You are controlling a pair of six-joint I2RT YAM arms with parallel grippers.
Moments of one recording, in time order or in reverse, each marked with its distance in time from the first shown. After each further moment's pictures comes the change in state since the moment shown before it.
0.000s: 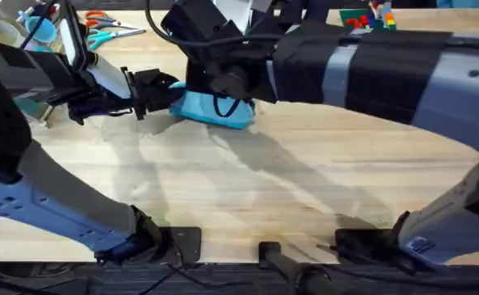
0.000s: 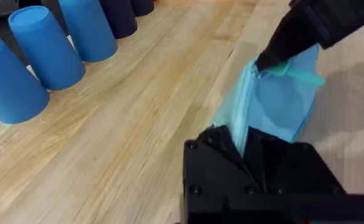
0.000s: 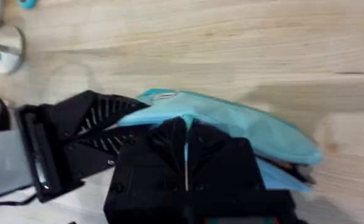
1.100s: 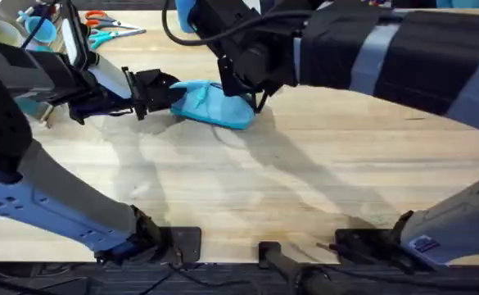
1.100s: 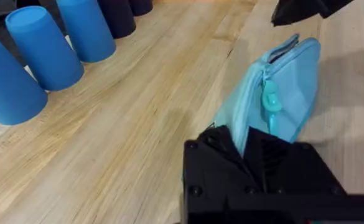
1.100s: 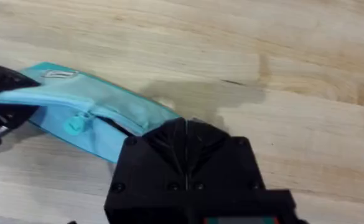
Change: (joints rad) left arm -0.006 0.000 0.000 0.001 -0.003 0.000; right arm -0.060 -0.052 0.002 -0.271 0.132 -0.326
